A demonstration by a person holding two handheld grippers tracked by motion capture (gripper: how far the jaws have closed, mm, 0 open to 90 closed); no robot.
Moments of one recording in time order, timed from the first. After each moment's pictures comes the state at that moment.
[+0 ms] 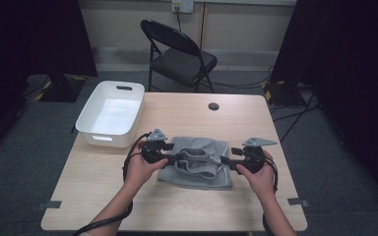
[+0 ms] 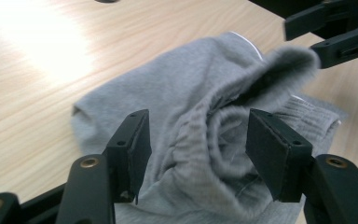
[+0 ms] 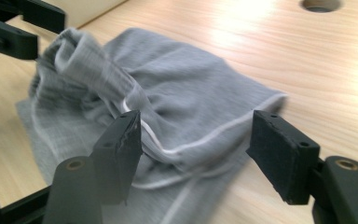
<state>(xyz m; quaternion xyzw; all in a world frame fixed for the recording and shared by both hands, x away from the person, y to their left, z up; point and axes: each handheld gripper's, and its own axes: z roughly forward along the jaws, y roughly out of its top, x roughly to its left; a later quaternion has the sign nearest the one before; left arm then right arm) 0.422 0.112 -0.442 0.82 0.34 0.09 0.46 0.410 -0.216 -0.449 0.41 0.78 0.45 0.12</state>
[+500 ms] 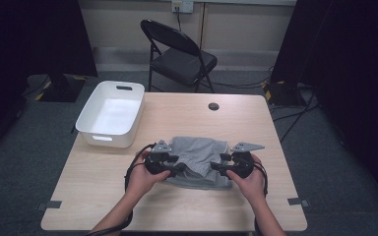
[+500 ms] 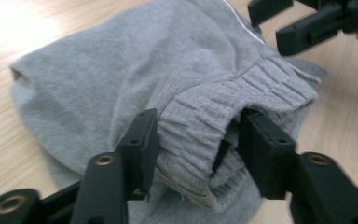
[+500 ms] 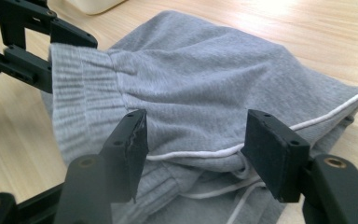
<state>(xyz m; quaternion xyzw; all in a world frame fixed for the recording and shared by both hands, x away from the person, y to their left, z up) 0.401 0.107 -0.465 0.84 0.30 0.06 0.45 0.401 -0.193 -0.461 0.38 0.80 0.45 0.10</state>
